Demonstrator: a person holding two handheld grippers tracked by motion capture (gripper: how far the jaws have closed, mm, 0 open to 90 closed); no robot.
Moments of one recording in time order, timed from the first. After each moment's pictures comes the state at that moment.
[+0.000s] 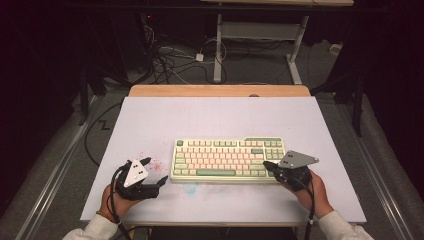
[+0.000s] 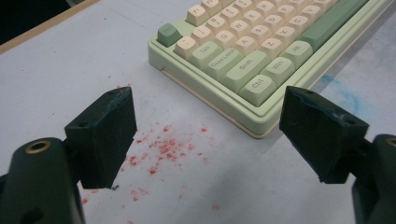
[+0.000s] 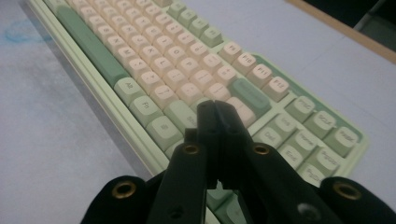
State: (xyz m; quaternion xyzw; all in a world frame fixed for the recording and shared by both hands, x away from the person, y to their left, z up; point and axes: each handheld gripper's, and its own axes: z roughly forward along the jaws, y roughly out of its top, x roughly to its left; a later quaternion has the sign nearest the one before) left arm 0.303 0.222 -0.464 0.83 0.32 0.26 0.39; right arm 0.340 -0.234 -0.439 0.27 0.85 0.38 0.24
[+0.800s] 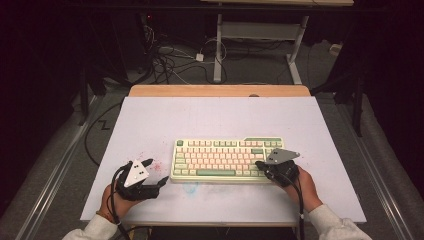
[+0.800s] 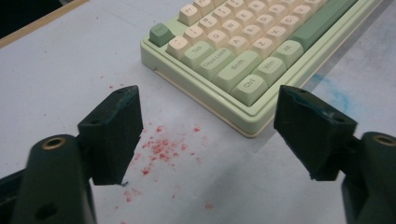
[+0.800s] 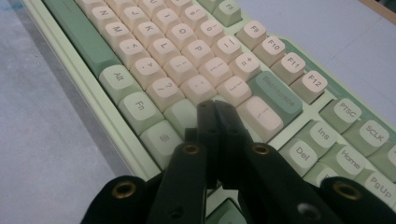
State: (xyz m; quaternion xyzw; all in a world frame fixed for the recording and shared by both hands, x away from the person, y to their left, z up) left arm 0.303 0.220 -0.462 0.83 0.31 0.25 0.39; right arm 0.358 -0.213 -0.453 0.27 0.88 0.33 0.23
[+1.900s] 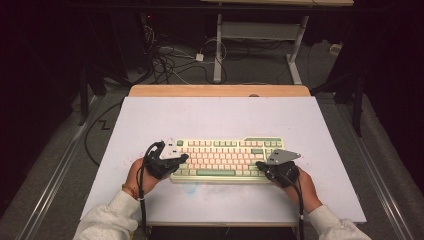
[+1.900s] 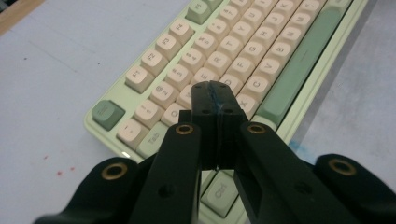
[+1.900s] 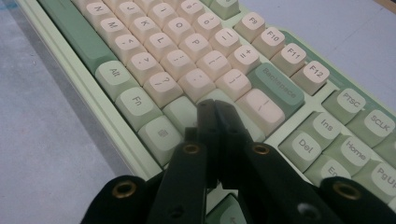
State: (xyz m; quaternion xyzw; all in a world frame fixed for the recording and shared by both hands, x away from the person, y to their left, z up) left arm 0.360 0.150 -0.427 0.89 0.26 0.17 0.34; right arm 0.357 -0.215 -0.457 0.28 0.87 0.34 0.23
